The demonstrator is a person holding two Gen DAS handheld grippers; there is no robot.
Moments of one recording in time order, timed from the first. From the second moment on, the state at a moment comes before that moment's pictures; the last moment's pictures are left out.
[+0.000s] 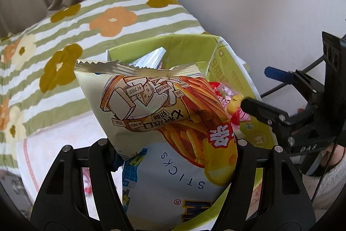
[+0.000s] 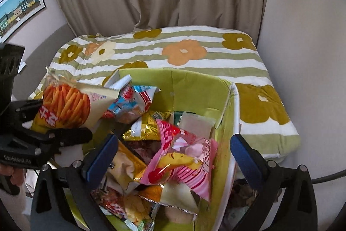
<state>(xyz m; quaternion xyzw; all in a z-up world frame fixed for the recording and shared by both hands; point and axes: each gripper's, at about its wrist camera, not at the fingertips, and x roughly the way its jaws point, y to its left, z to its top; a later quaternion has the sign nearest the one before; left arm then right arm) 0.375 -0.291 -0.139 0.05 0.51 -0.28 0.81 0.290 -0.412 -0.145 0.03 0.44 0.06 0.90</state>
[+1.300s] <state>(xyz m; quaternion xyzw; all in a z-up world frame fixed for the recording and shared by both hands) 0.343 -0.182 -0.089 0.03 0.46 -0.18 0.87 0.231 -0.372 -0.111 0.03 0.42 0.11 0.90</state>
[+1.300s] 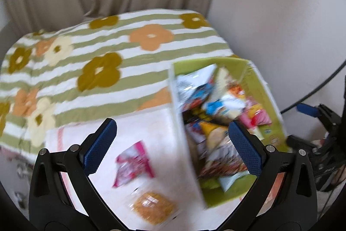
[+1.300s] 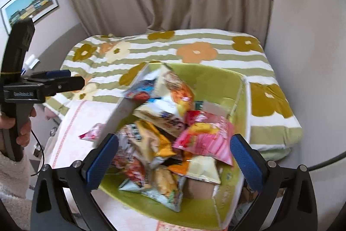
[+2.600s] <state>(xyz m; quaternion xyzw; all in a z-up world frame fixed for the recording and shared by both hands) 0.372 -0.109 -0.274 0.24 0.57 -0.38 0.69 0.182 -0.122 -0.264 -0.04 0.49 0.10 0.86</state>
